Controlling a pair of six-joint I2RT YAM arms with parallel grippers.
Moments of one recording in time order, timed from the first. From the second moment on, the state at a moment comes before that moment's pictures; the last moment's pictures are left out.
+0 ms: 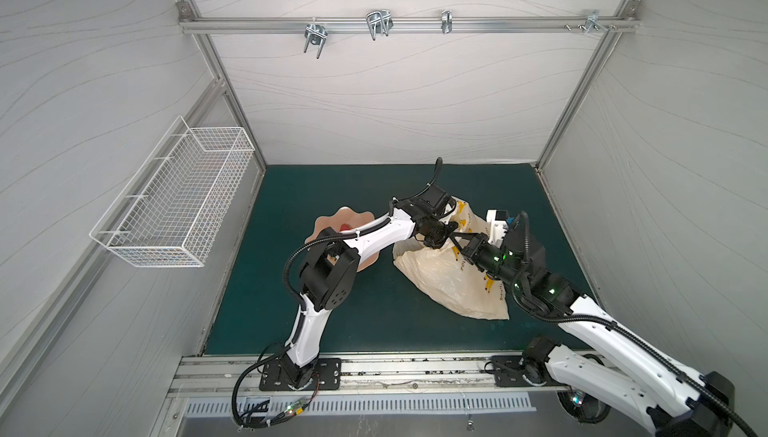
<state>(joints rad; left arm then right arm) -0.77 2.06 1.67 -0.59 0.51 -0.64 0.73 0.83 0.66 -0.11 -0.06 1.13</state>
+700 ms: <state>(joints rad) -0.72 1.95 1.60 -0.62 0.50 -0.71 0.64 0.83 0.62 -0.10 -0.09 1.18</state>
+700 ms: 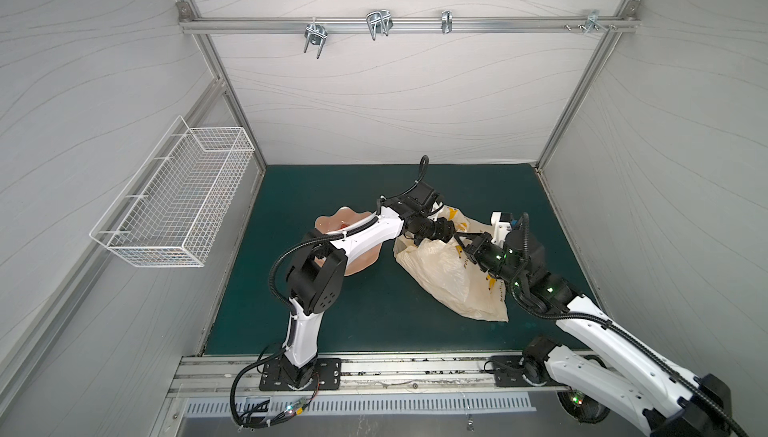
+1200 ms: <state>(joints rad) -0.68 1.85 1.59 -0.79 0.35 -0.68 0.57 0.80 0.62 -0.18 -0.15 1.18</state>
